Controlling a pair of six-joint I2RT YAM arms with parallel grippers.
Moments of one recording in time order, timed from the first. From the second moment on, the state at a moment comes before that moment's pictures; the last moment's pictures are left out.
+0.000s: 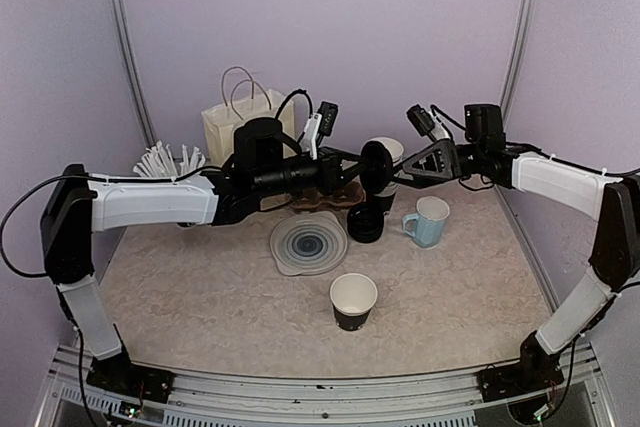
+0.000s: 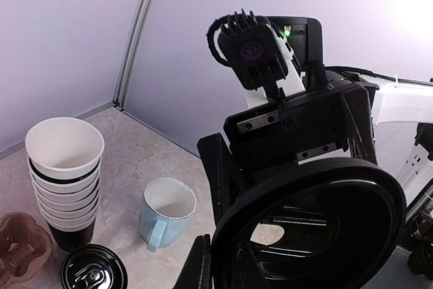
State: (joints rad) left arm -0.86 1.79 1.33 0.45 0.36 -0.35; right arm 0.33 1.57 1.21 -0.03 -1.44 0.36
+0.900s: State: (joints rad) left arm -0.89 1.85 1.38 0.45 0.36 -0.35; right arm 0.35 1.61 1.15 0.36 -1.50 0.75
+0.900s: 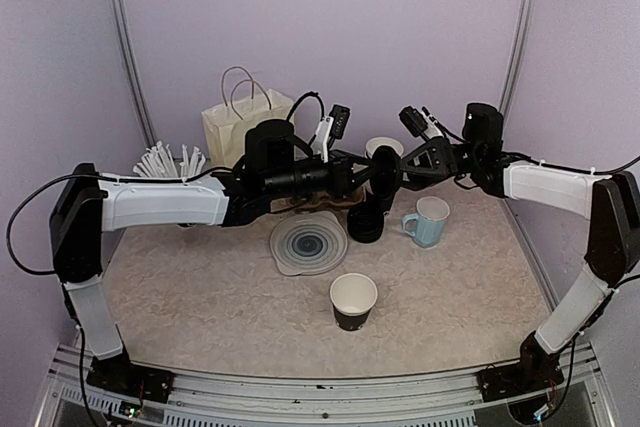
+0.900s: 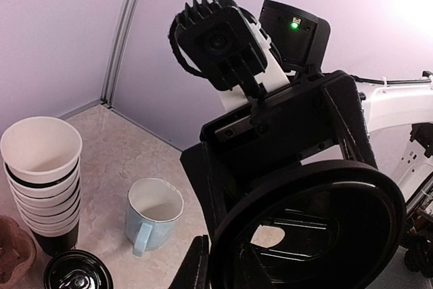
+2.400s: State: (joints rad) left arm -0.90 1.89 1.40 0.51 0.38 -0.40; right arm 0.35 1.61 1.14 0.32 -1.49 0.68
